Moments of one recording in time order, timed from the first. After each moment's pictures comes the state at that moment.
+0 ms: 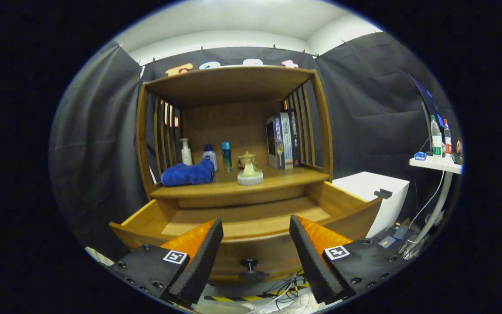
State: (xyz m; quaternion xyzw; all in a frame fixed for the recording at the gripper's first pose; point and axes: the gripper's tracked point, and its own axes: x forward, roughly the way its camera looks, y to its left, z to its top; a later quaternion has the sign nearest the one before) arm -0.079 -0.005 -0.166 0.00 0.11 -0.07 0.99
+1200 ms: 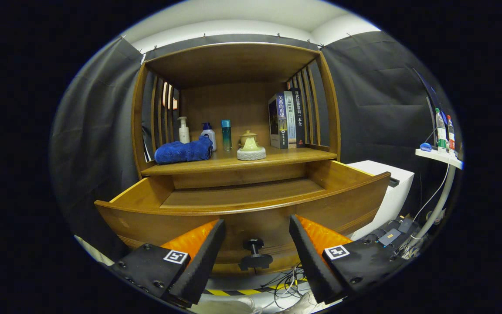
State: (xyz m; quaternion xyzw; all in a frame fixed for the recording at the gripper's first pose) arm -0.050 0.000 -0.204 -0.01 0.14 -0.07 0.99
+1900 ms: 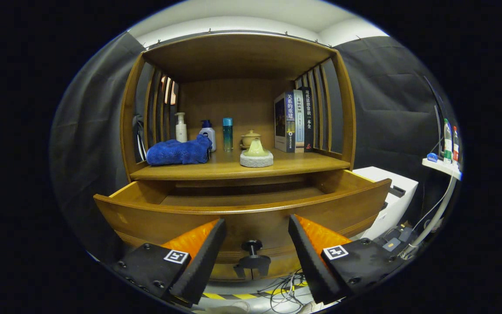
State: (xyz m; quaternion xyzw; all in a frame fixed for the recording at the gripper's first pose) arm -0.002 0.004 -0.203 -0.04 0.15 -0.07 0.99
